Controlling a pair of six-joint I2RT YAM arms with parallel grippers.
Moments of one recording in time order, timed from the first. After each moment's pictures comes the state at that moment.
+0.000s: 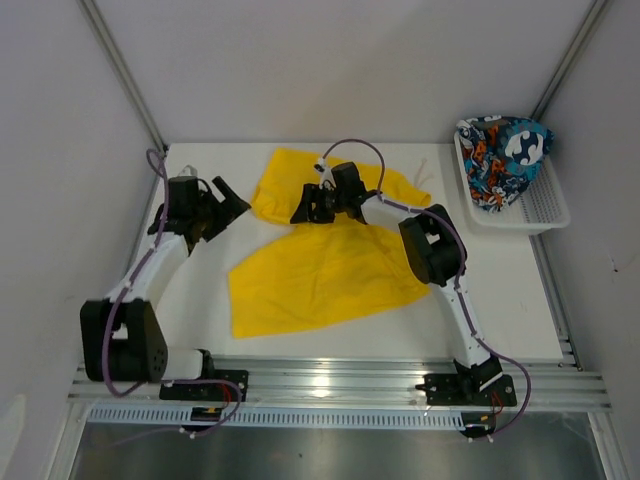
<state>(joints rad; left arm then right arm) -0.03 1.23 0.94 -0.33 0.12 -0.67 0.56 2.43 1.83 -0.02 -0.62 0.51</state>
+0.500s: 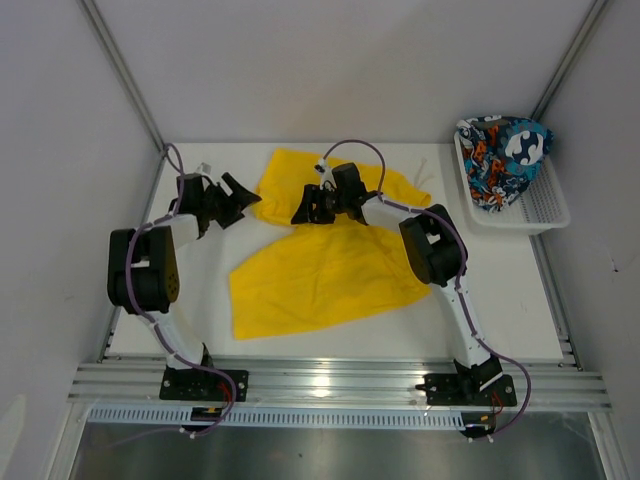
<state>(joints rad) 0.08 1.77 0.99 0.15 0.47 -0.68 0.56 2.41 1.79 0.00 -0.61 0.51</state>
